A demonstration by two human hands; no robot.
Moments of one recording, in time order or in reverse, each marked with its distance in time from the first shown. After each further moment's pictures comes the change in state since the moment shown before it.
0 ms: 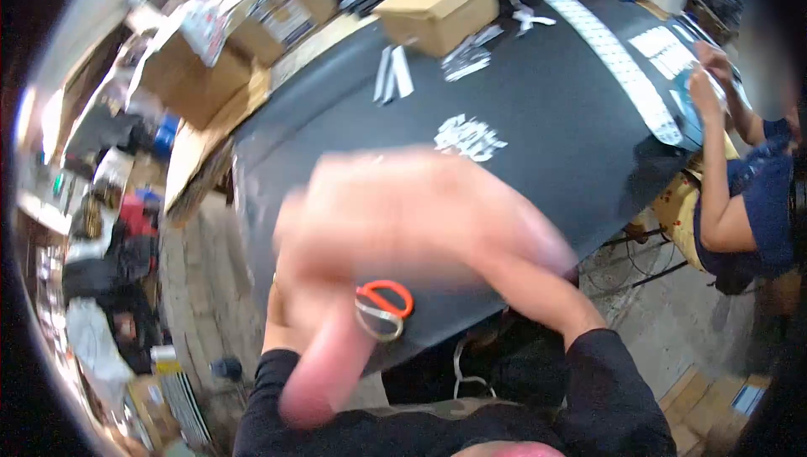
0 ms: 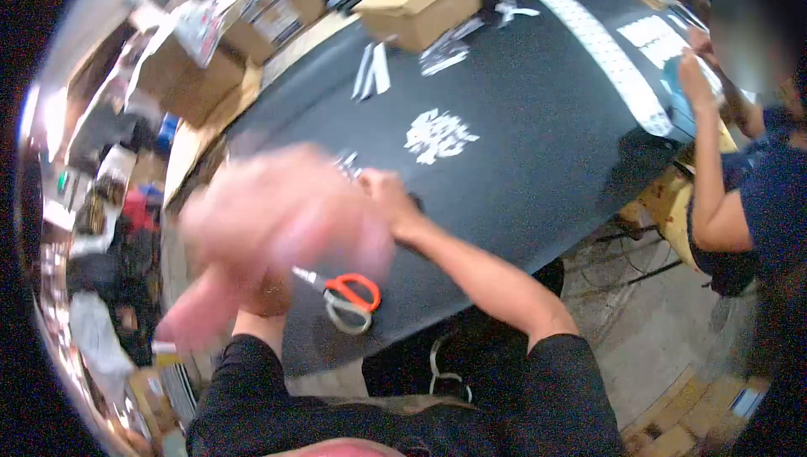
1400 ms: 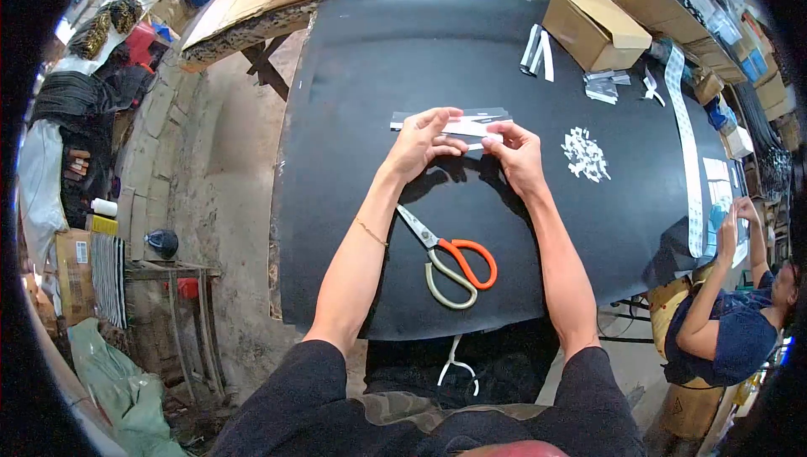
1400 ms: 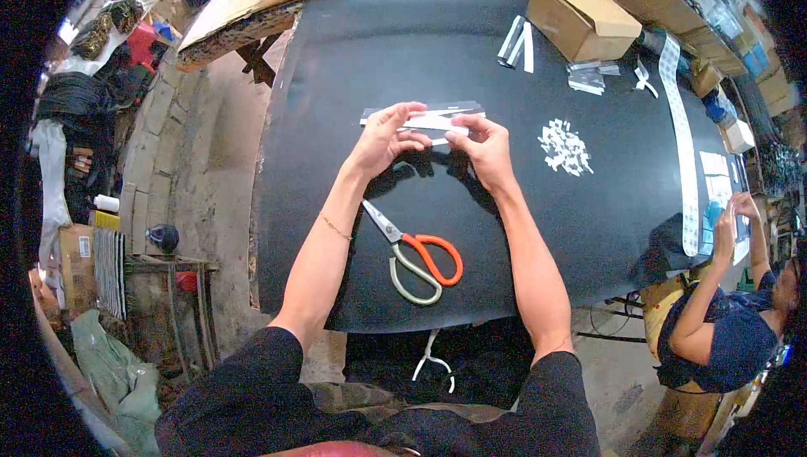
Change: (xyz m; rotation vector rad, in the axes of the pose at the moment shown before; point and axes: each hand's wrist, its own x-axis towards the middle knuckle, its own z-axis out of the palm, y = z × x) left_hand -0.278 -0.051 -0.170 -0.343 0.977 -0.665; right_hand 0.044 0.021 0.058 0.462 -0.178 0.153
